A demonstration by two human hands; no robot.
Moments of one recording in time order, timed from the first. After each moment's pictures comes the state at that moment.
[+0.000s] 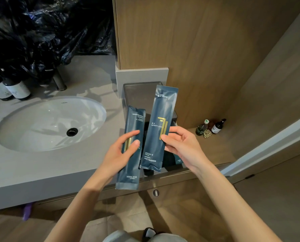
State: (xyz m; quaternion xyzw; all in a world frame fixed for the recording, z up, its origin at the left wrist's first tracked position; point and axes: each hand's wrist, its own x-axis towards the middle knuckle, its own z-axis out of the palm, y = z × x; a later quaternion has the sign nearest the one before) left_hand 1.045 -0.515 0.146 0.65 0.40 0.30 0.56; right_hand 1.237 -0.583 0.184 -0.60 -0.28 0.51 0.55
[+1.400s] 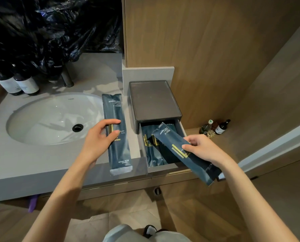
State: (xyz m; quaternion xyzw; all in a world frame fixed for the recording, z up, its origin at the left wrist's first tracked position) left_hand 1.002 -0.477 0.154 0.64 0.47 0.36 0.48; right_hand 1.294 -0.592 0.166 -0.76 -0.50 0.38 0.20
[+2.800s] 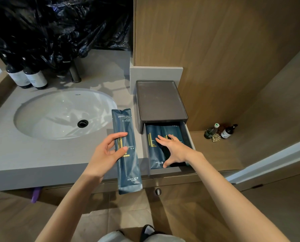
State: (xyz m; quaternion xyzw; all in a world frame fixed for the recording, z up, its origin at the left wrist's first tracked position) left_hand 1.004 -0.518 0.134 0.54 0.46 0.35 0.61; right_hand 1.268 -0.521 0.092 -0.64 -0.70 0.31 -0.07
